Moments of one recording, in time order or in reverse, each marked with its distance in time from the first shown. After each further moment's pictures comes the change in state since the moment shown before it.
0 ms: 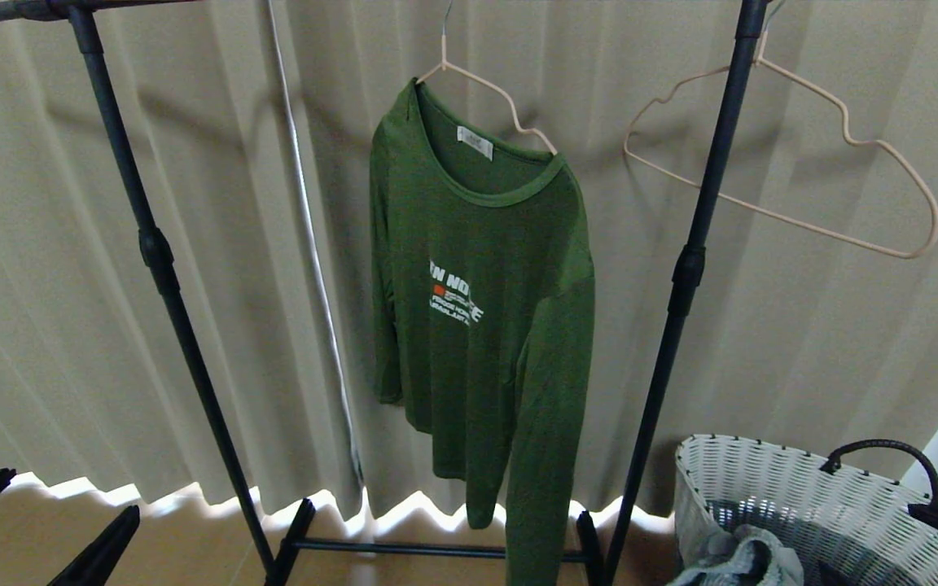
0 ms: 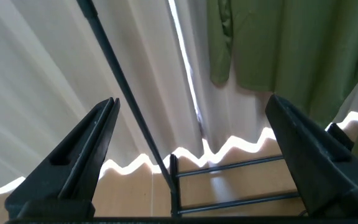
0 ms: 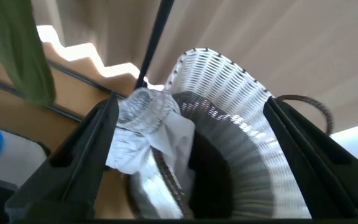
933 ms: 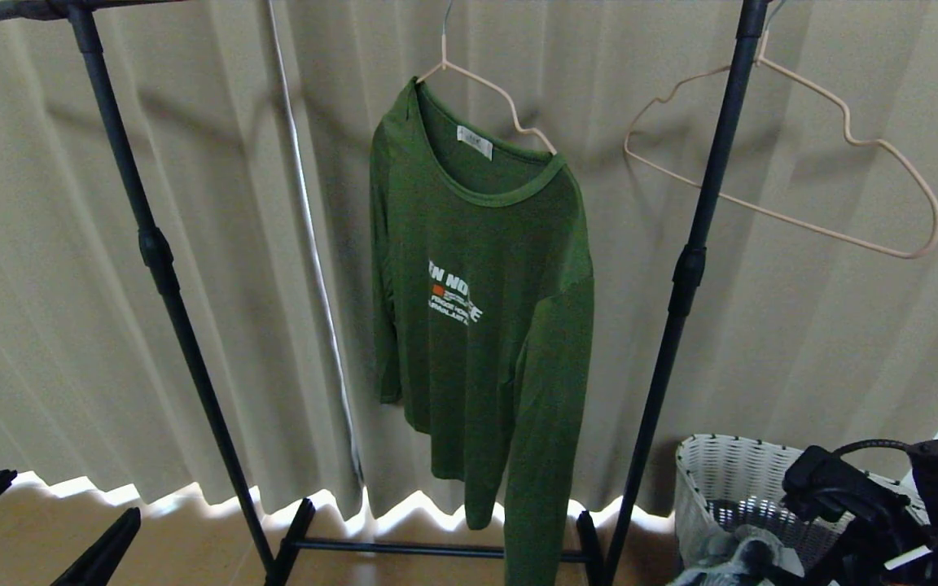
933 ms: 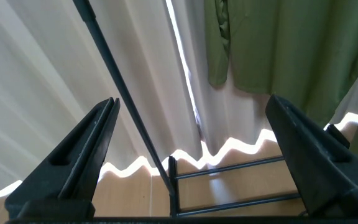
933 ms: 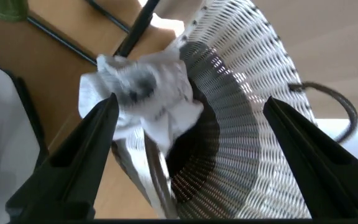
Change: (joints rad) left arm -0.005 -0.003 0.005 0.000 0.000 0.001; right arm -0.023 0.493 -0.177 0.013 -0.003 -0.128
